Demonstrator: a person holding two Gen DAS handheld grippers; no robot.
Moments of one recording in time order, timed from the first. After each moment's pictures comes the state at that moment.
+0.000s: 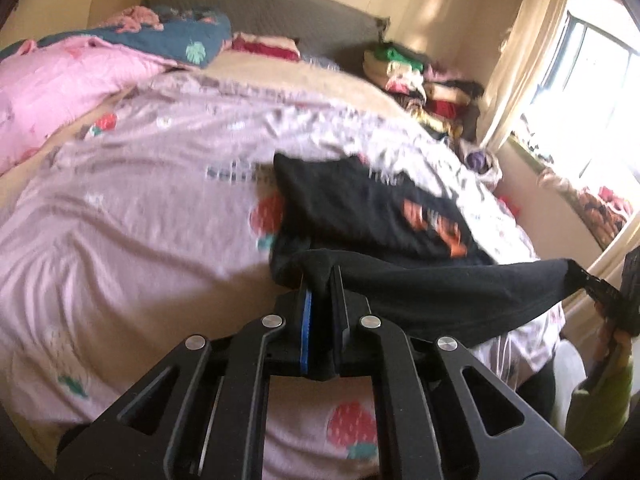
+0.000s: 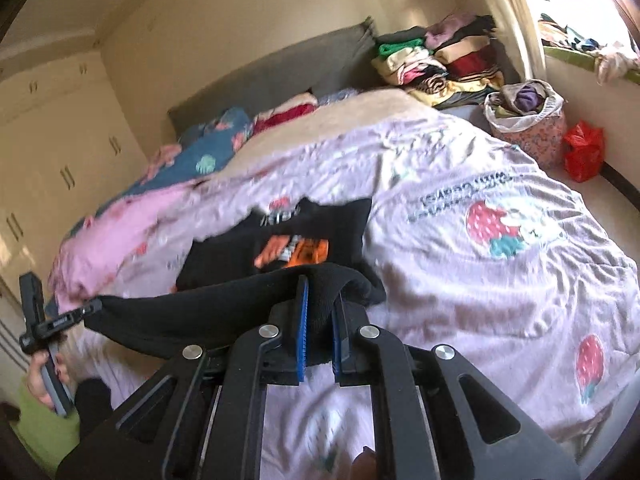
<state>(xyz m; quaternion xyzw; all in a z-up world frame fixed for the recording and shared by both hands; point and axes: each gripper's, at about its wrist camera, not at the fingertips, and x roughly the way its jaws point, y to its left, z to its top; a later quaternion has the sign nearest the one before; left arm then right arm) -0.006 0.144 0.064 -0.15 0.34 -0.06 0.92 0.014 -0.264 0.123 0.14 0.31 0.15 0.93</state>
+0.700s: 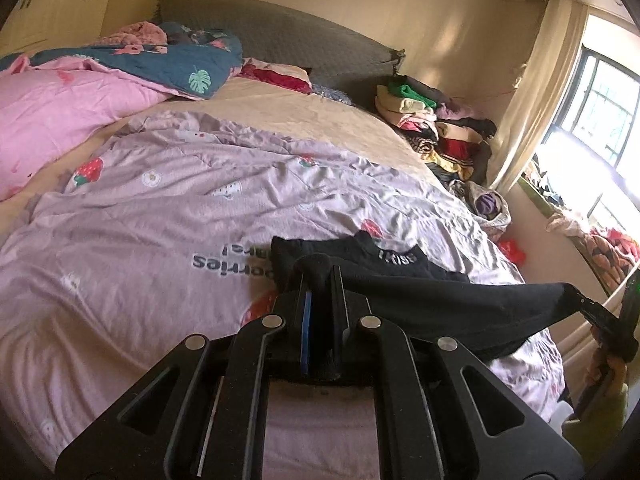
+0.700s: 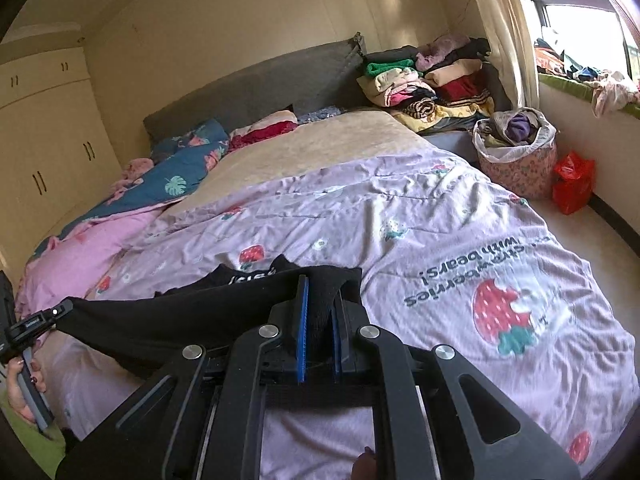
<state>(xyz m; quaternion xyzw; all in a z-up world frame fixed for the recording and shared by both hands) 0.094 0.158 0.094 -0.18 0.31 -0.04 0.94 0.129 -0.237 0.143 0.10 0.30 0.11 0.94</state>
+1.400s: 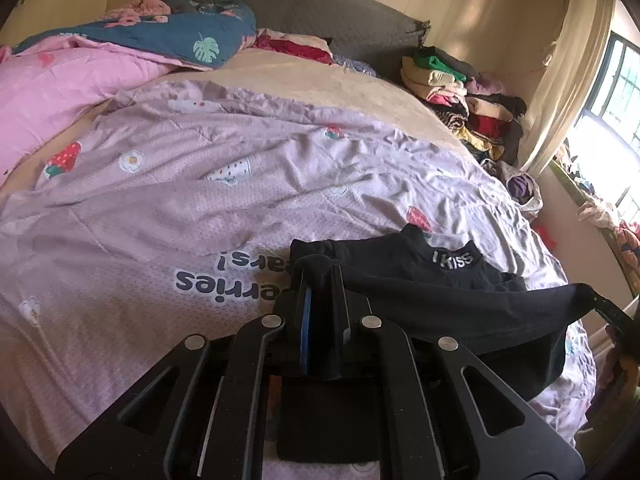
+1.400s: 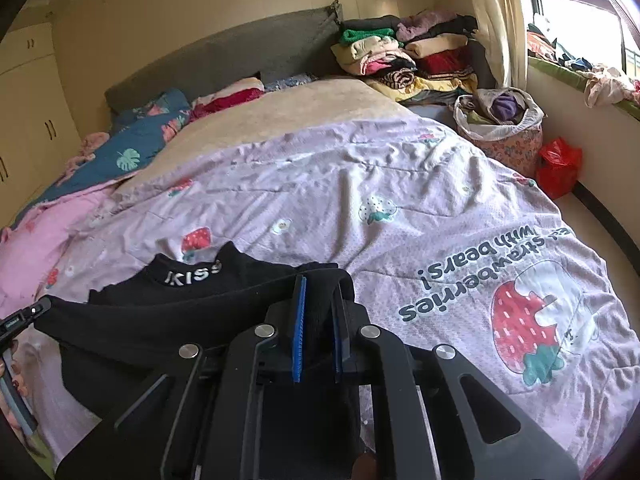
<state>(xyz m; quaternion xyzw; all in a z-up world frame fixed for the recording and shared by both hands) 0.185 0.162 0.036 -0.16 0.36 -0.01 0.92 0.218 -0.219 0.077 0.08 0.35 0.05 0.93</state>
